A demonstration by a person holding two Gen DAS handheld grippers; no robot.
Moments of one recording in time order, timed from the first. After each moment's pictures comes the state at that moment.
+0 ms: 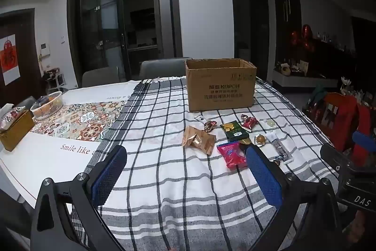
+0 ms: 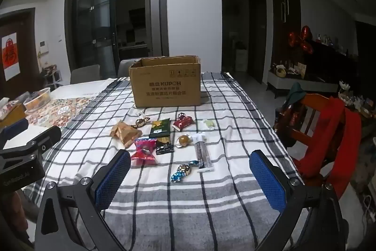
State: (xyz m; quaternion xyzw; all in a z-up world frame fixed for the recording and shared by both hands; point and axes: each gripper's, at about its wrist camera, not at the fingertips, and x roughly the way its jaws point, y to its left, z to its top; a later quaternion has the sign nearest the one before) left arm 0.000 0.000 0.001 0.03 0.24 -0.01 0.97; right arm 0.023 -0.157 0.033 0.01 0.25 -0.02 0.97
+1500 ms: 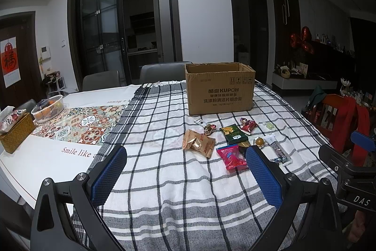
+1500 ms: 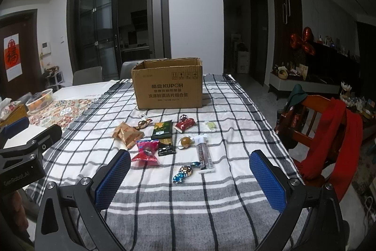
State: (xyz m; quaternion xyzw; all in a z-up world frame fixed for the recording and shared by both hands) left arm -0.004 0.000 0.004 0.03 0.23 -0.01 0.97; right arm 0.022 -0.159 0.034 0.02 0.25 -0.01 0.97
